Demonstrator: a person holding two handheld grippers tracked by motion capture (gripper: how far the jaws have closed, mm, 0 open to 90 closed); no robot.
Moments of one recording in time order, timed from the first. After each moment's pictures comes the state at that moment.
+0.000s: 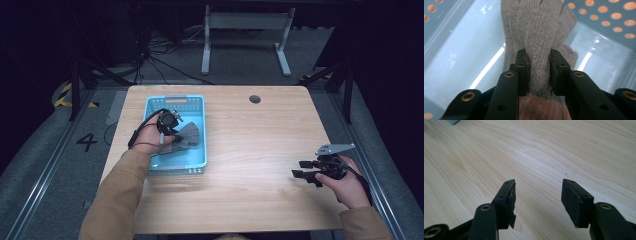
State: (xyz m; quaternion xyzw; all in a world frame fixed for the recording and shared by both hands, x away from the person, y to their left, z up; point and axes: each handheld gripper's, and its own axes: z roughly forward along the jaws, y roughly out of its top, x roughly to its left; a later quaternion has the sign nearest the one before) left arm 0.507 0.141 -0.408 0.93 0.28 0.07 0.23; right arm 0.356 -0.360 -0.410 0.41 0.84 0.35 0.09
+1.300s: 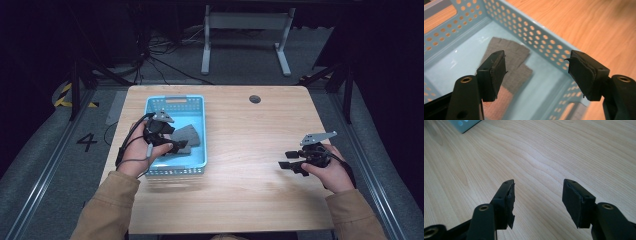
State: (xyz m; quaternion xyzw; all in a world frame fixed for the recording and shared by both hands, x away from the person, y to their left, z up) left arm 0.414 0.148 -0.344 0.86 0.33 0.10 0.37; right arm 0.391 -0.327 -0.405 0.36 0.86 0.36 0.08
